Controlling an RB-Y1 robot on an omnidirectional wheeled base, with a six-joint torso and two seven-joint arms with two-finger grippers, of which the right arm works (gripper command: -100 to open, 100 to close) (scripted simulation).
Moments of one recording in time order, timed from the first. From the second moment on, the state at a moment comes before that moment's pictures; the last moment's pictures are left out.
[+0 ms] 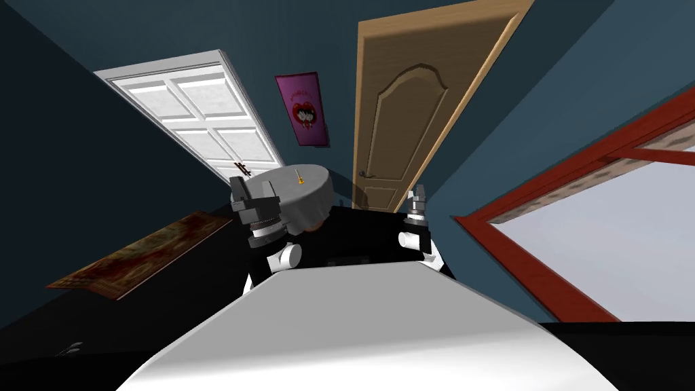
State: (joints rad) arm 0.25 -0.10 -0.20 -1.83 -0.17 -0.58 0.20
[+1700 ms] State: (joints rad) arm 0.05 -0.17 -0.38 -1.36 -0.28 -0.66 0.29
